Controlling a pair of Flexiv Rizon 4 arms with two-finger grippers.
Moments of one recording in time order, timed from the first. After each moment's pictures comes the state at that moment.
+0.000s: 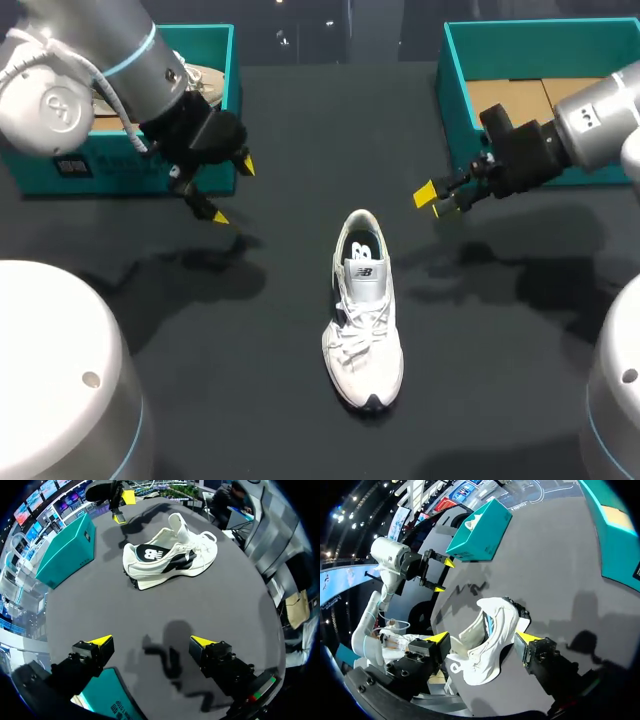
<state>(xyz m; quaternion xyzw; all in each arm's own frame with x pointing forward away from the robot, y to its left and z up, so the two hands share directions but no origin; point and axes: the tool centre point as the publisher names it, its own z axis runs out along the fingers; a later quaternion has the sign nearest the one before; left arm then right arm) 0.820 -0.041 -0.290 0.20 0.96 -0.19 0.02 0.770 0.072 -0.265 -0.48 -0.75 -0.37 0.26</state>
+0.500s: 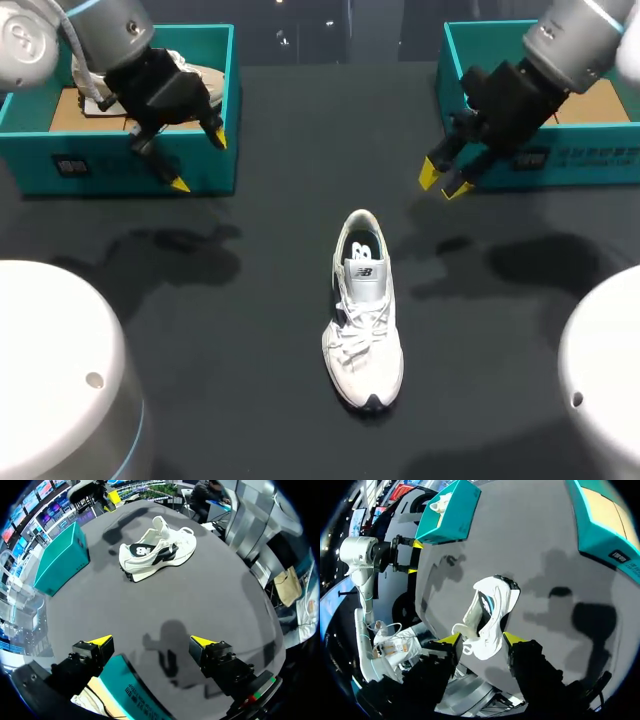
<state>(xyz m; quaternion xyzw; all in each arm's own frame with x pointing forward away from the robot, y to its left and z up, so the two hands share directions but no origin) 0.848 0.002 -0.256 0.26 0.95 -0.19 0.00 0.758 0.075 -0.217 -0.57 -0.75 -0.17 0.28</state>
